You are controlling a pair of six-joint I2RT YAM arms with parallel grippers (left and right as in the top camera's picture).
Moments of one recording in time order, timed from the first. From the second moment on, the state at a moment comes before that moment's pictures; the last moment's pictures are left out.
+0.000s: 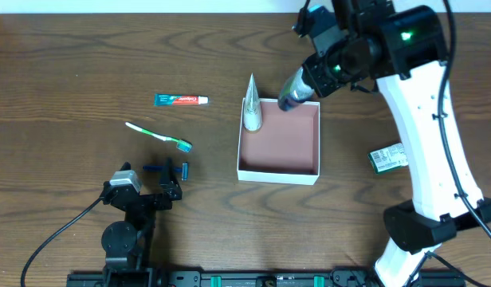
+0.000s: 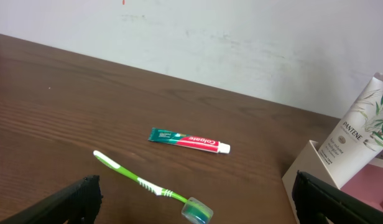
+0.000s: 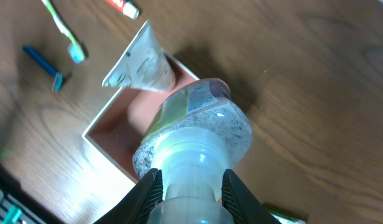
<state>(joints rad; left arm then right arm) -0.01 0.01 0.02 -0.11 0.02 -0.28 0.40 1.91 2.35 -1.58 -0.14 -0.18</state>
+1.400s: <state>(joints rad) -0.01 0.01 0.02 -0.11 0.02 -0.28 0.48 1.99 1.90 -1.12 -0.19 -0.43</state>
